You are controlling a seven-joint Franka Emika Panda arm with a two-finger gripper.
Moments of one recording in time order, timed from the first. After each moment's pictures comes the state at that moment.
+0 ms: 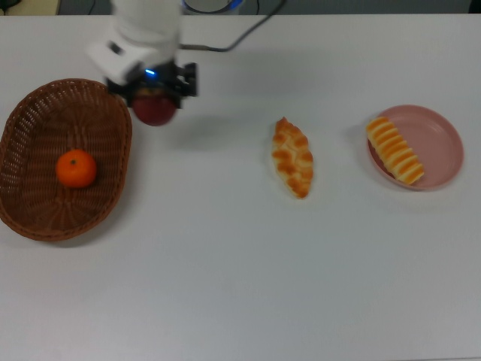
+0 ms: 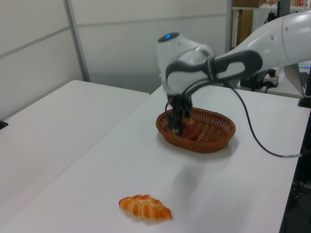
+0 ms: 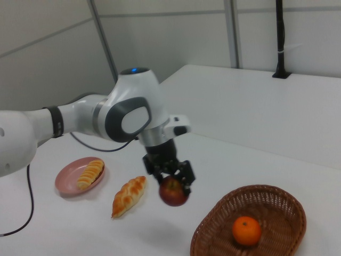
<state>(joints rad) 0.09 0.13 -0.14 -1.80 -0.10 1.91 -0.09</state>
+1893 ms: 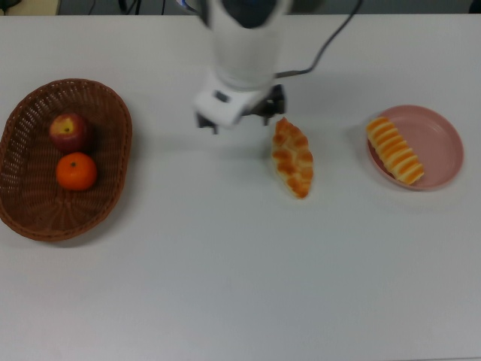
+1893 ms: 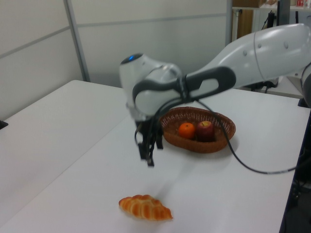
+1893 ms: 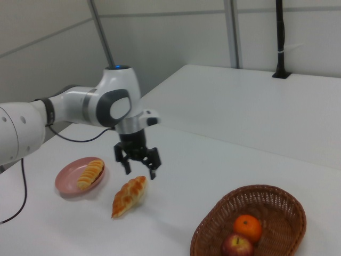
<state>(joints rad) 0.21 0.32 0.01 -1.62 -0.02 1.80 -0.05</state>
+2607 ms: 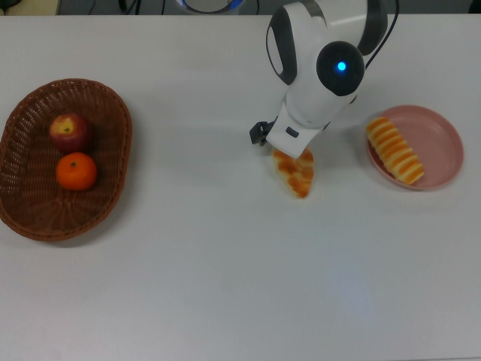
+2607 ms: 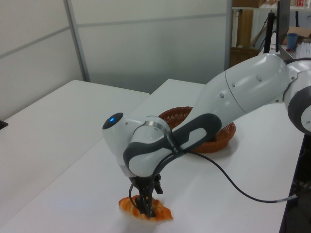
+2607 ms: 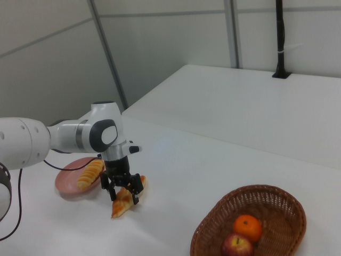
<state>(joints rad) 0.36 0.46 0.01 -1.70 -0.06 1.89 0.09</state>
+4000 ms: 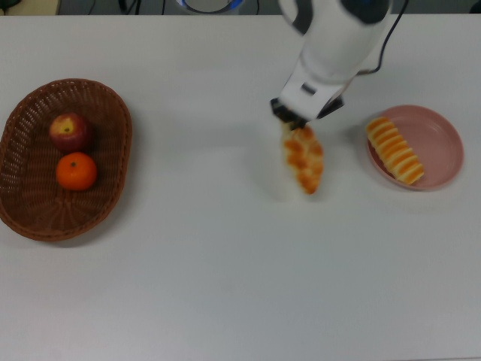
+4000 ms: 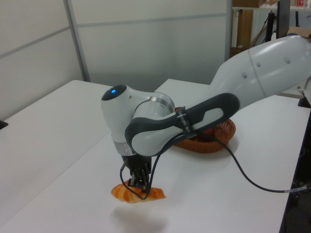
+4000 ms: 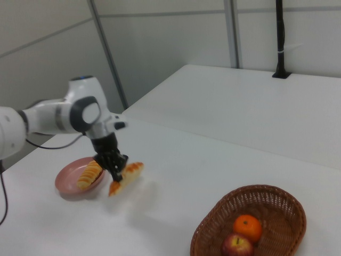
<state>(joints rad) 0.40 0.30 0.01 -1.69 -0.07 1.89 0.18</state>
